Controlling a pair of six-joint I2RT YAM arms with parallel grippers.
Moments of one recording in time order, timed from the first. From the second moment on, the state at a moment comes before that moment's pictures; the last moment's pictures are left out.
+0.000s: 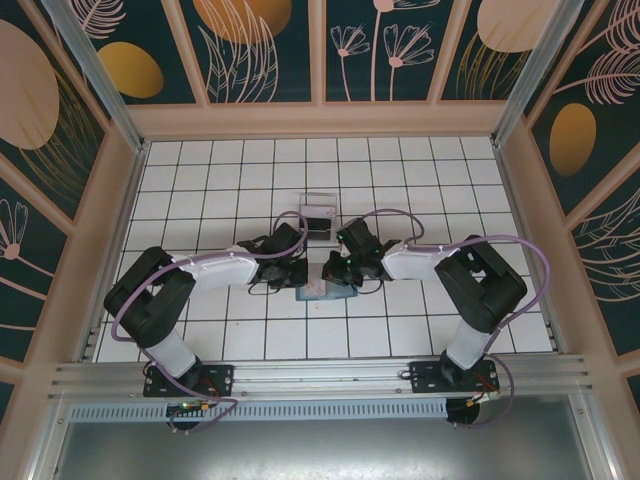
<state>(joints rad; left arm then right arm) -0.73 1.67 0.85 -0.31 0.15 -0.76 0.74 1.71 0.82 -0.10 -0.37 0.91</state>
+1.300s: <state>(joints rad) -0.73 1.65 0.84 -0.33 0.11 -0.72 0.67 1.47 0.82 -0.28 -0.25 0.80</state>
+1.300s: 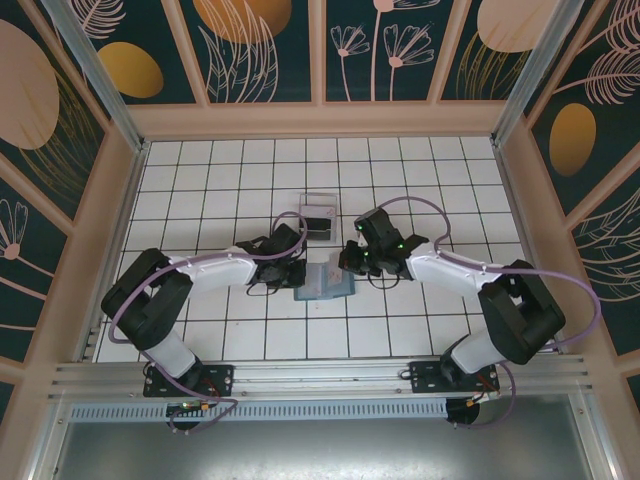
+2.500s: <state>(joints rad) -0.69 1.56 0.84 -0.38 0.16 -0.72 0.66 1.51 1.17 -0.40 0.00 -0.06</state>
